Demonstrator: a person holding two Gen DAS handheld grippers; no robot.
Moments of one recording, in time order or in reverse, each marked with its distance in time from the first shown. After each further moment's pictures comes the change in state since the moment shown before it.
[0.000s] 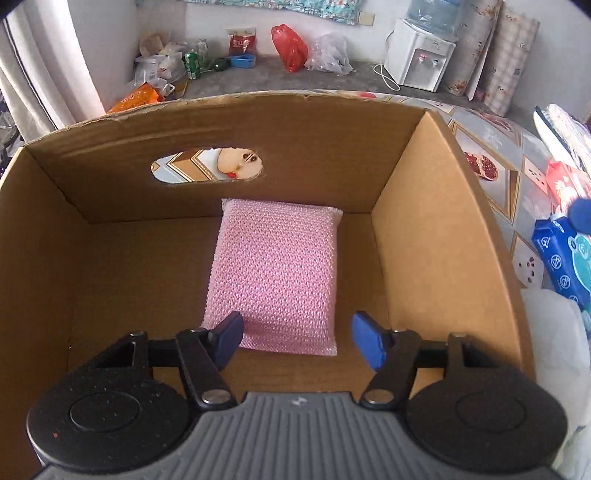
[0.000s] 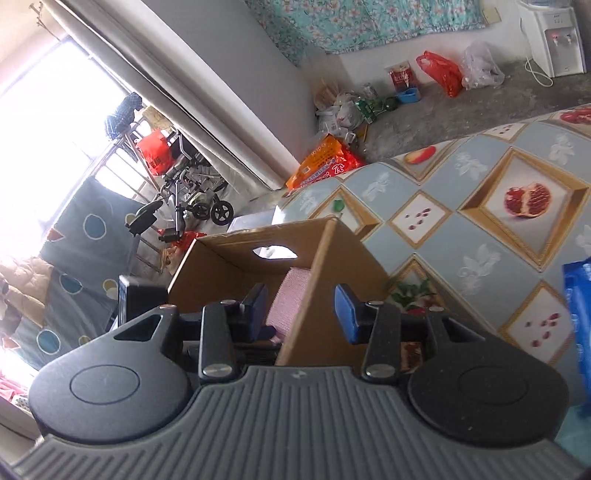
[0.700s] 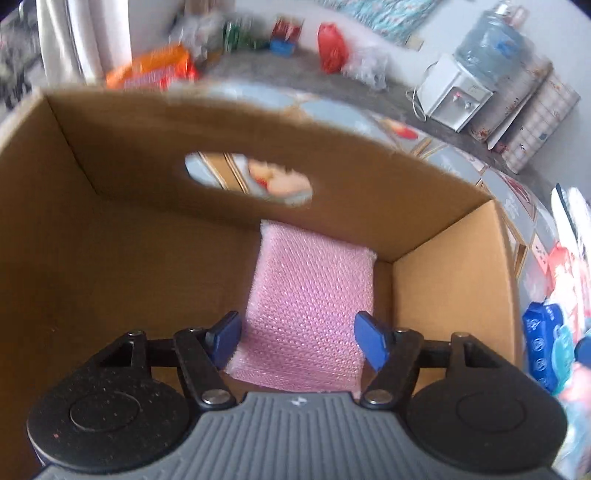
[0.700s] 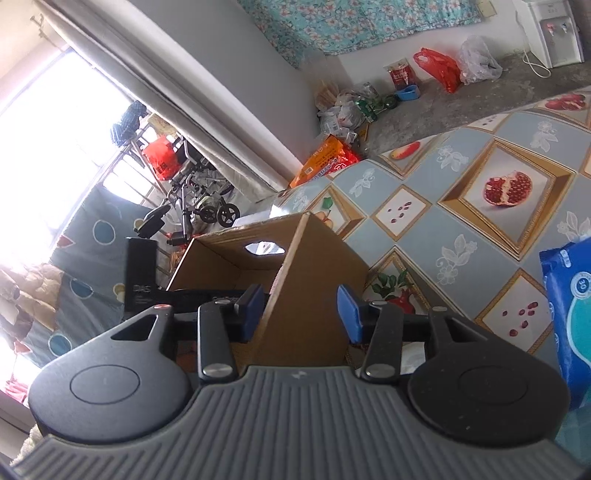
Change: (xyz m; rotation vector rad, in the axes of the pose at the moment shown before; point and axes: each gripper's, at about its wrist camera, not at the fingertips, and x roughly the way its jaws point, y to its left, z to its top) left arm 0.023 0.035 0.035 -0.277 0.048 -0.109; right arm -0.023 -0.027 -0.007 0.043 -0.010 0.036
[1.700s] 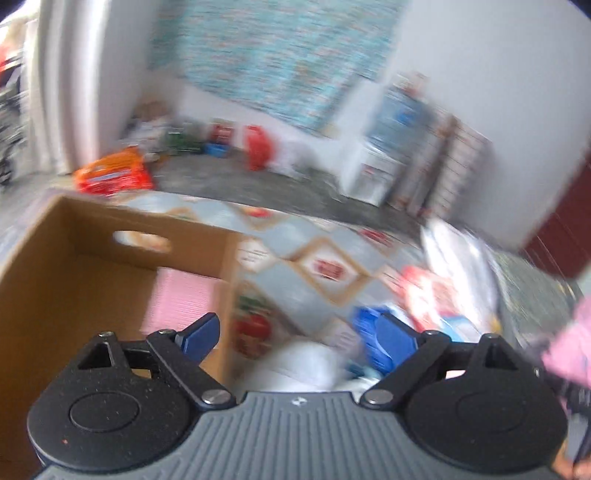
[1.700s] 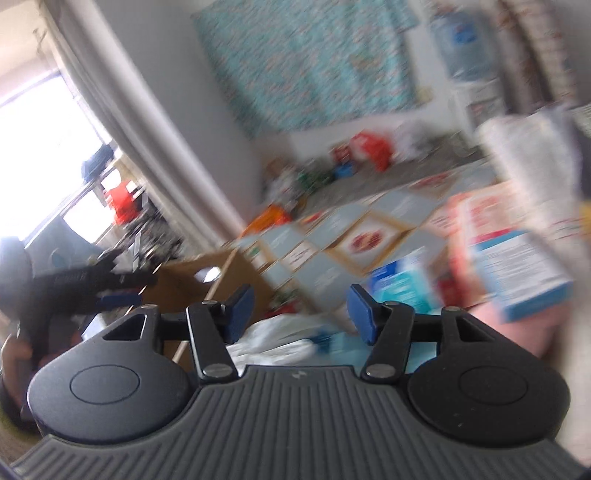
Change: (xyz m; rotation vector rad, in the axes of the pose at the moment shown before) left arm -0.162 -0.158 -0.110 0.156 -0.348 -0.132; right arm -0.226 -0.028 -0.066 -0.079 -0.274 -0.223
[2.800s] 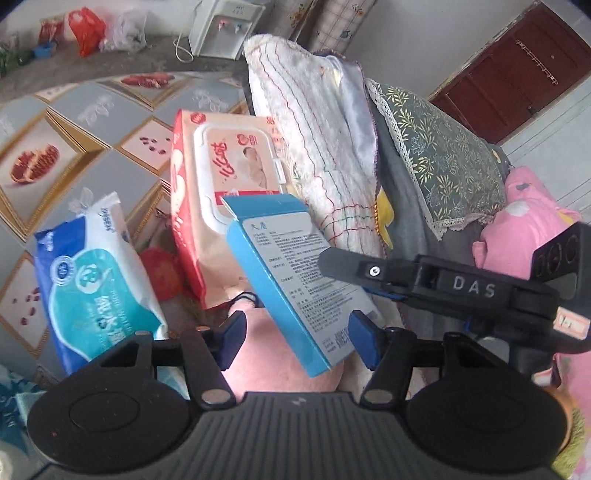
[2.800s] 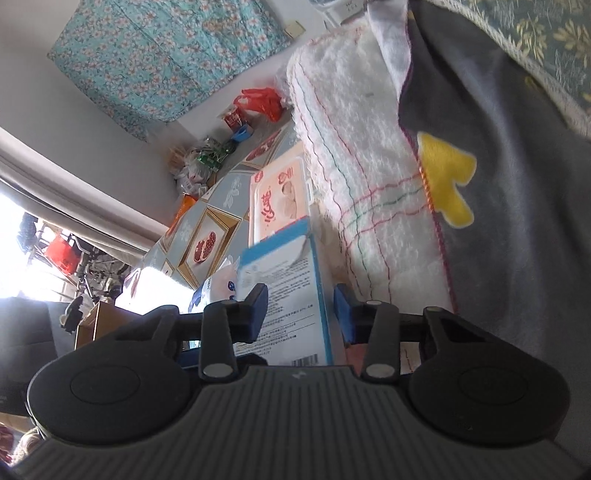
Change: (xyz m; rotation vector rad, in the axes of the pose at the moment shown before) left arm 0.244 -0.211 -0.055 0.142 0.442 -0.341; right arm 0.085 -0.239 0.029 0.383 0.197 -0.129
